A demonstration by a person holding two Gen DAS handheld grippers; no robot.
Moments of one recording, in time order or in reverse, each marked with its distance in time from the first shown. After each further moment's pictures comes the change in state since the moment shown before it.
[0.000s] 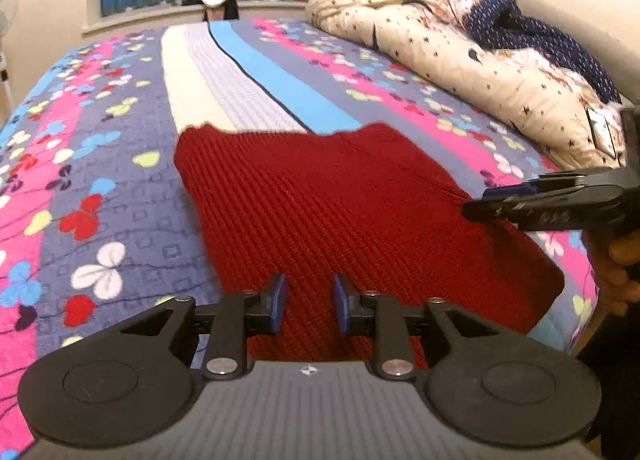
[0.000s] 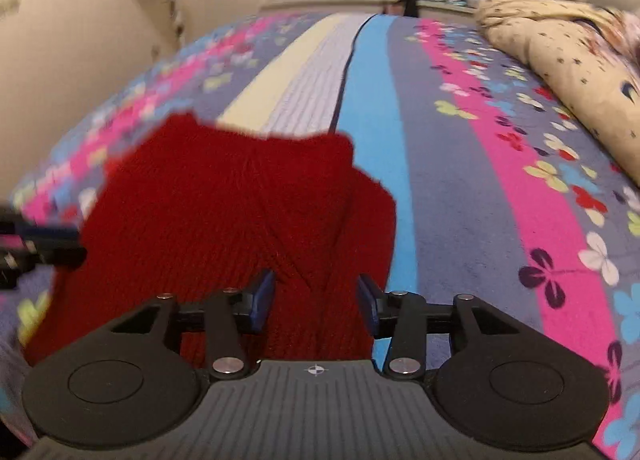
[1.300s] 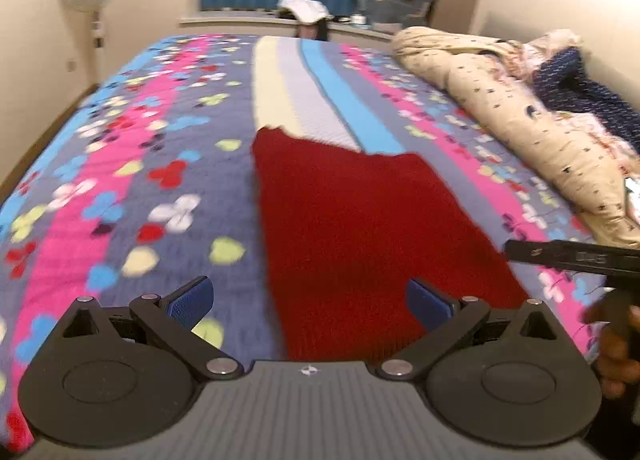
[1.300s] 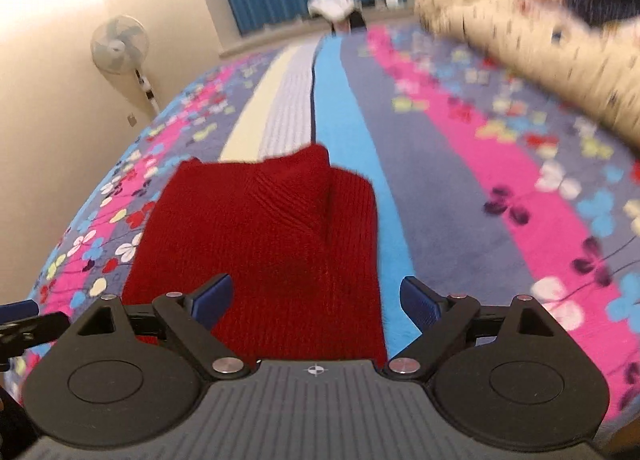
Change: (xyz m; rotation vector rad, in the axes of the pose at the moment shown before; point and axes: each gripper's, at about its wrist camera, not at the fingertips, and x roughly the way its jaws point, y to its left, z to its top) left arm -0.092 -0.028 -0.019 -0.209 -0.050 0.174; right arm -0.058 -0.005 -0.033 0.237 -0.041 0.001
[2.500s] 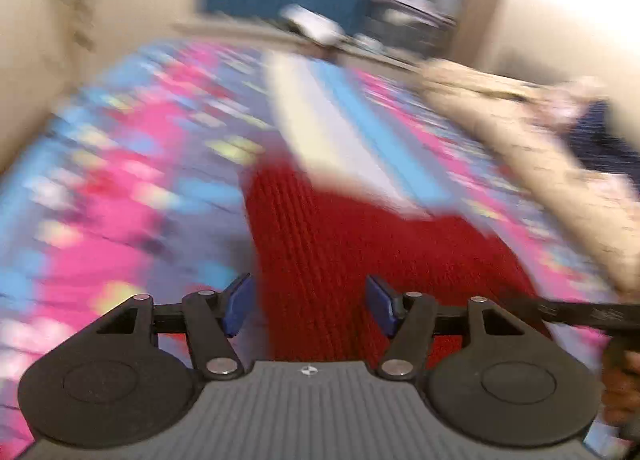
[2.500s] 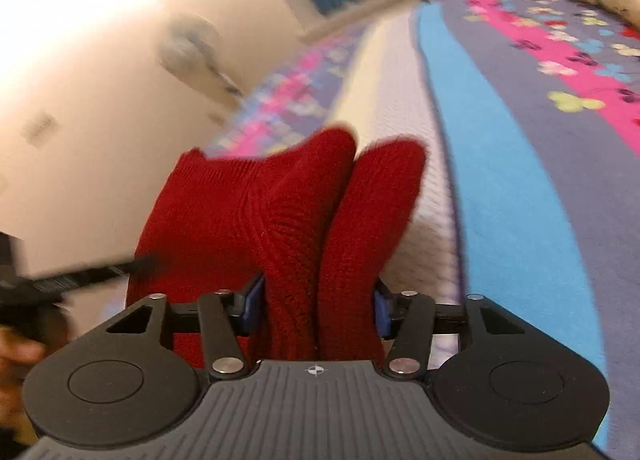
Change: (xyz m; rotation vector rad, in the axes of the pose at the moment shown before) left arm 0.153 0.145 0.133 -0.056 -0.090 0.030; right arm 0.183 0.042 0.100 0.009 0.069 0.279
